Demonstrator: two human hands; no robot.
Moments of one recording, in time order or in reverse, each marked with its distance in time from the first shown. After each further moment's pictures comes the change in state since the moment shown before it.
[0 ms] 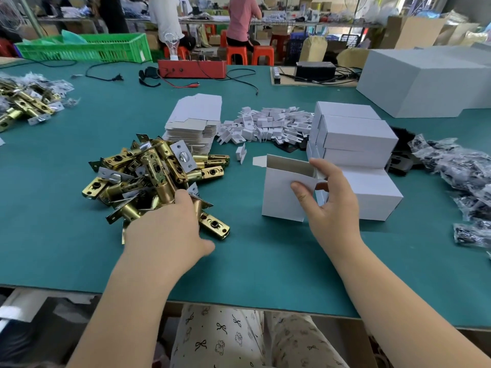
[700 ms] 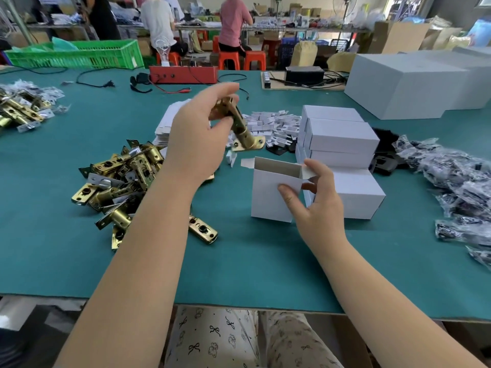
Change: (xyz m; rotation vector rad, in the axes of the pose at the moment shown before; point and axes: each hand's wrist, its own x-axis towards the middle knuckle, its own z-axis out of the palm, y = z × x) left_hand 0.061 0.056 -0.057 -1.091 0.483 0.440; right_hand -0.003 0.002 -0.002 0.045 -0.035 0.123
